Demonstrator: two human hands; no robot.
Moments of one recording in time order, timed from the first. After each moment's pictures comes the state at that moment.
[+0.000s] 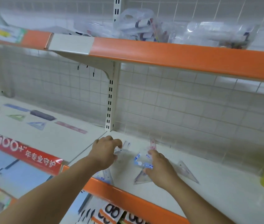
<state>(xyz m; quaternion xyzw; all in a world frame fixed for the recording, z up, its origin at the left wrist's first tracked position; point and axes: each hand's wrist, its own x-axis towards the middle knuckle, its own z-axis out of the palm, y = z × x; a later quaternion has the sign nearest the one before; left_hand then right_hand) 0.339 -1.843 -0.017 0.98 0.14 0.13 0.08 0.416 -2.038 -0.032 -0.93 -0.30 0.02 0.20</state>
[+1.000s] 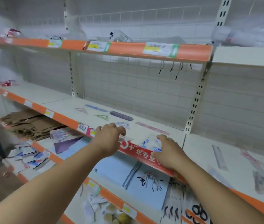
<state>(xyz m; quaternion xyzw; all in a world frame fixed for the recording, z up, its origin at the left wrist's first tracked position) 0.123 -1.564 0.008 0.96 0.22 0.14 0.02 0.244 -1.742 -0.004 -0.92 -0.34 0.03 0.18</state>
